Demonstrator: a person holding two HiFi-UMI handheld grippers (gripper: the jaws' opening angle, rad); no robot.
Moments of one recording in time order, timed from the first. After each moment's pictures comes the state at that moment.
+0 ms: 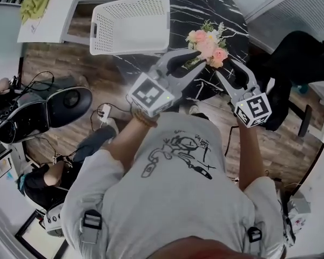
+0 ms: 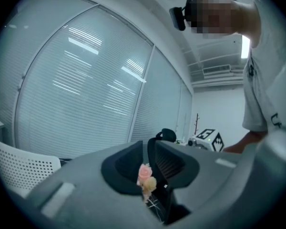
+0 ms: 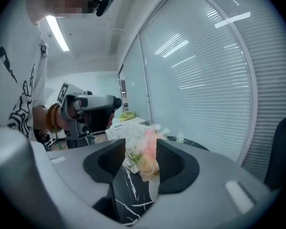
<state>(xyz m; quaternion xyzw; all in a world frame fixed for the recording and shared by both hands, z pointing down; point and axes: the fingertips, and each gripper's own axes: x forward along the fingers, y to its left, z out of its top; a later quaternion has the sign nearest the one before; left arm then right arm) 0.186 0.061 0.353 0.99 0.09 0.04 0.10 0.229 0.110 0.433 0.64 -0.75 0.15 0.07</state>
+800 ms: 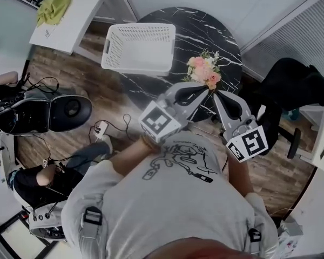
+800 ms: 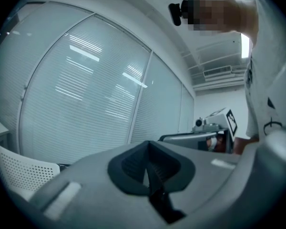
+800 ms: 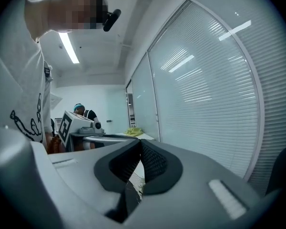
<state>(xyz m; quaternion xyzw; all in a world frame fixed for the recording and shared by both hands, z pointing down) 0.168 0.105 0.285 0.99 0.07 0.01 0.09 0.170 0.124 0.283 0.63 -0.77 0.08 0.02</state>
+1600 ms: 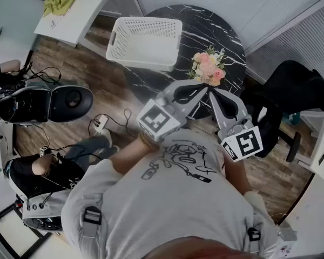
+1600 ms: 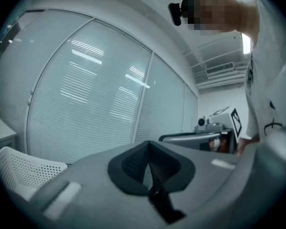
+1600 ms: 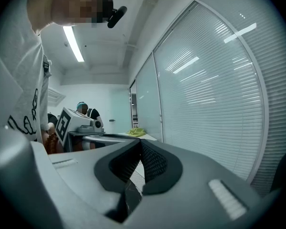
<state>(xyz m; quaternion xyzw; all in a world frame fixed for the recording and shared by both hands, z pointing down) 0.146 0.107 0.285 1.00 0.04 0.01 0.08 0.142 0.122 0.284 0.62 -0.78 0.06 0.03</state>
